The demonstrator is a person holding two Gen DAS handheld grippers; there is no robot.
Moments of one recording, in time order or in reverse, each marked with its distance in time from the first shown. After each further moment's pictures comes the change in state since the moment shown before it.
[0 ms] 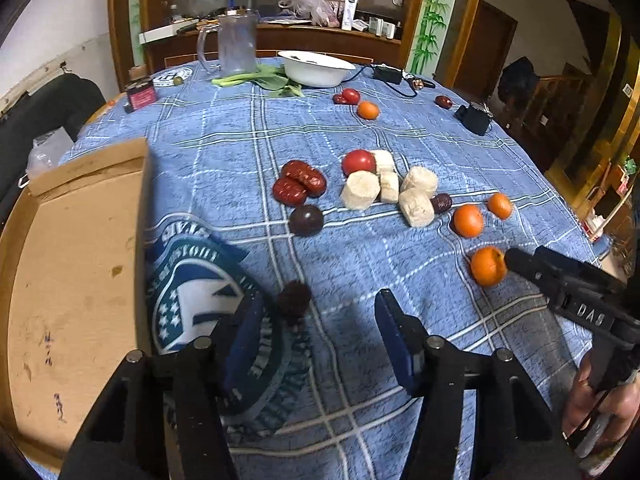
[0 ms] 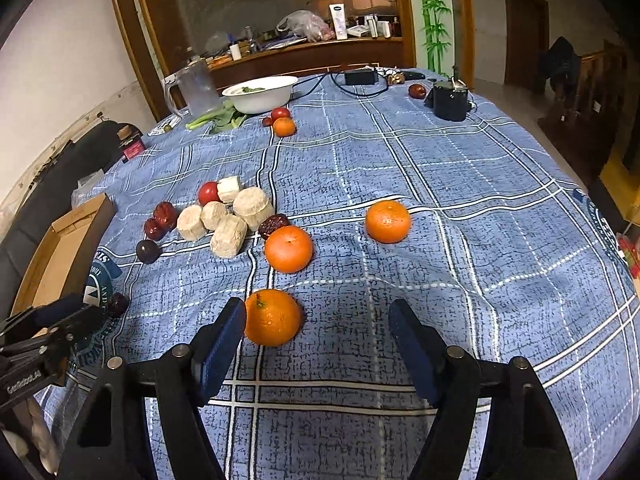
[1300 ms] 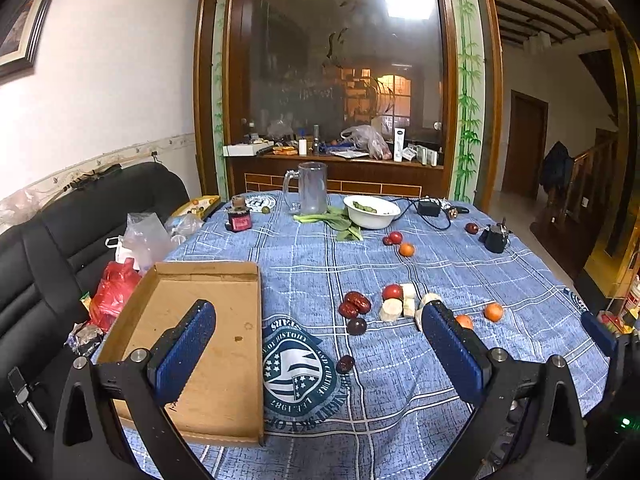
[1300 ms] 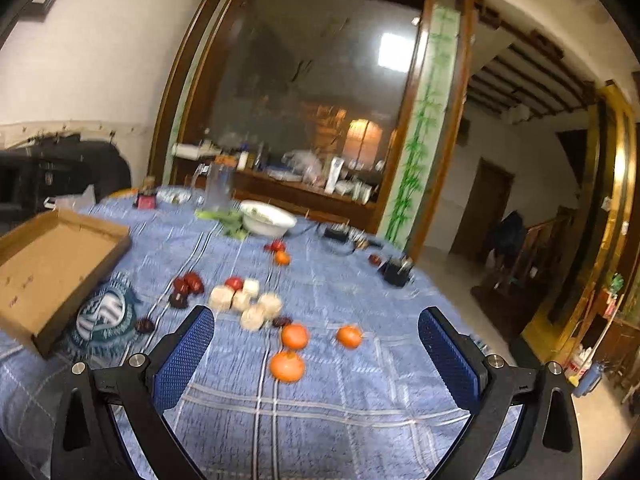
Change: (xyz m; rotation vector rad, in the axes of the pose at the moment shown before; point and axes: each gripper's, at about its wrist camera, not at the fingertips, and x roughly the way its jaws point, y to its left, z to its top) left arm -0.158 -0.020 -0.022 -0.062 -0.457 0.241; right arm -0.108 0.096 -0.057 -0.326 -0.483 -0.295
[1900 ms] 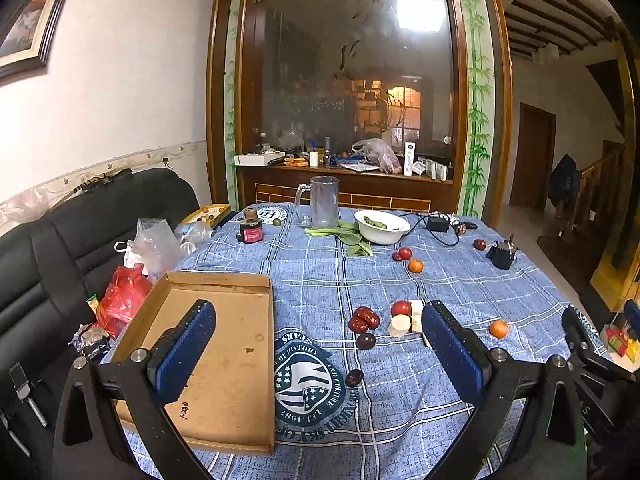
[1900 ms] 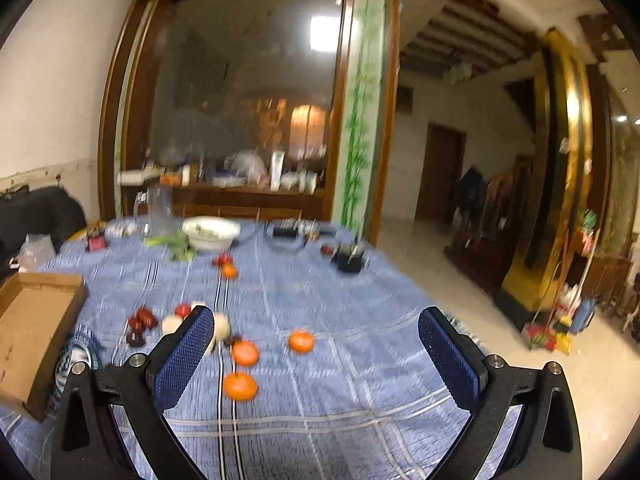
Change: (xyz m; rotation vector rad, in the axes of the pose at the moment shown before) left arm -0.013 0.009 0.009 -0.030 -0.053 0.033; right arm -0.020 -0.053 0.025 0.208 -0.066 -0.173
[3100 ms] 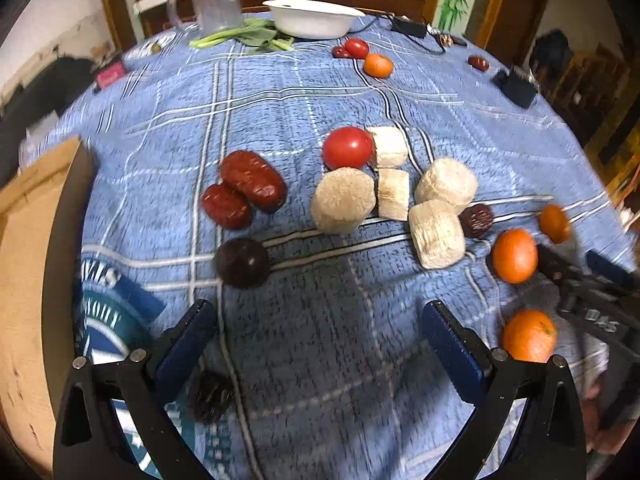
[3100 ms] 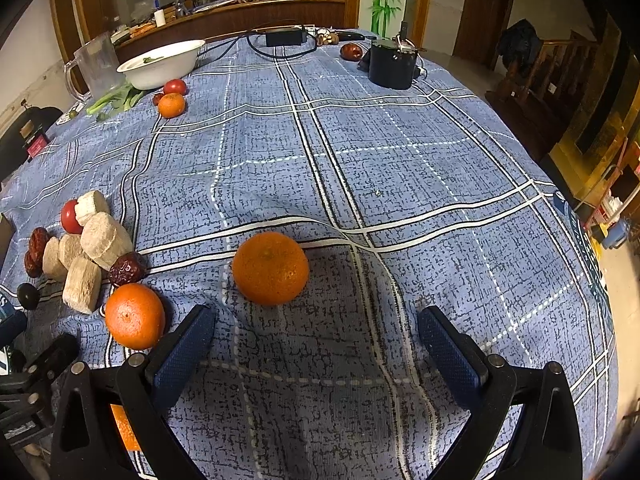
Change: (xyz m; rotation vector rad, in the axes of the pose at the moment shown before) left arm 0.236 -0.083 -0.074 0.071 0.664 -0.179; right arm 0.246 -0.020 -0.080 0.024 0.750 0.149
